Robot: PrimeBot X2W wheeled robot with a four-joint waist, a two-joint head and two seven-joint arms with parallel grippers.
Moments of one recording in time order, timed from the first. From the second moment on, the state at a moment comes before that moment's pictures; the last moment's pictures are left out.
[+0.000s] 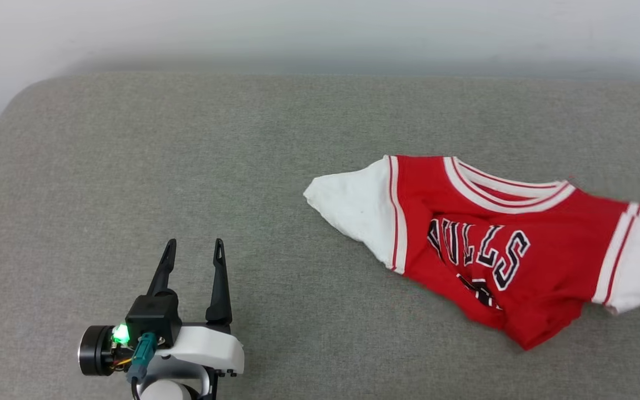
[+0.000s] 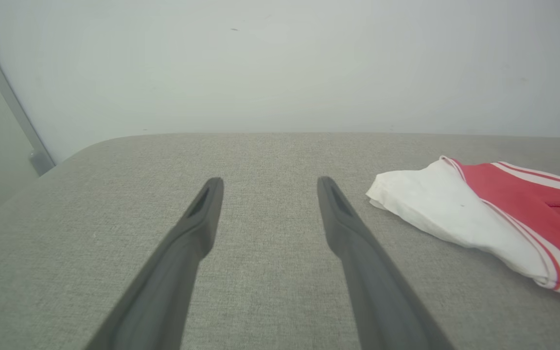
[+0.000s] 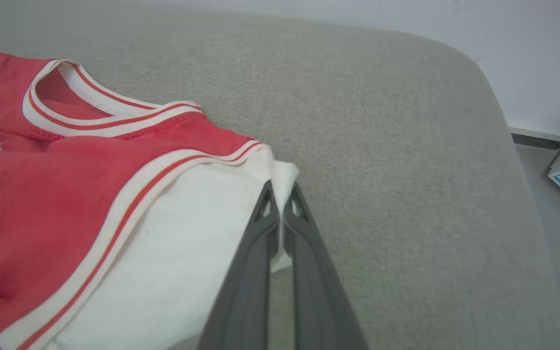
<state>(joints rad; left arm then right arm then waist) -0.09 0.05 -0.12 0.13 -0.08 0.11 -0.26 -0.57 -0.86 0.69 0.67 0.97 0.13 -0.03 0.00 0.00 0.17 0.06</state>
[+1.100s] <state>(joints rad) -0.14 0.09 -0.06 0.16 -0.05 0.03 -0.26 -0.43 -0.66 0.22 0.73 0.70 0.13 -0.26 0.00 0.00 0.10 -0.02</state>
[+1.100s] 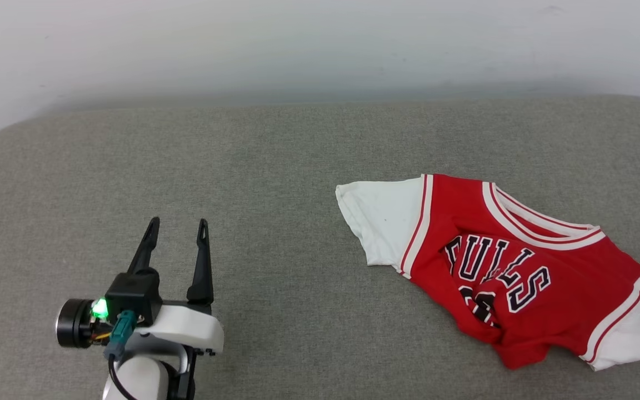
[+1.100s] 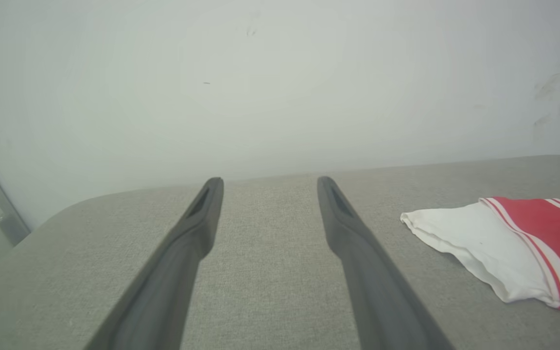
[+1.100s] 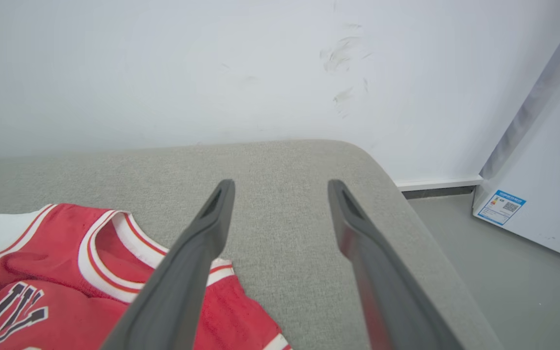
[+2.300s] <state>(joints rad) -1.14 0.40 -0.83 0.49 -0.64 -0.13 0.62 -0.15 -0.17 0.00 -0.07 0.17 0.13 -0.20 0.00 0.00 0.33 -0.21</state>
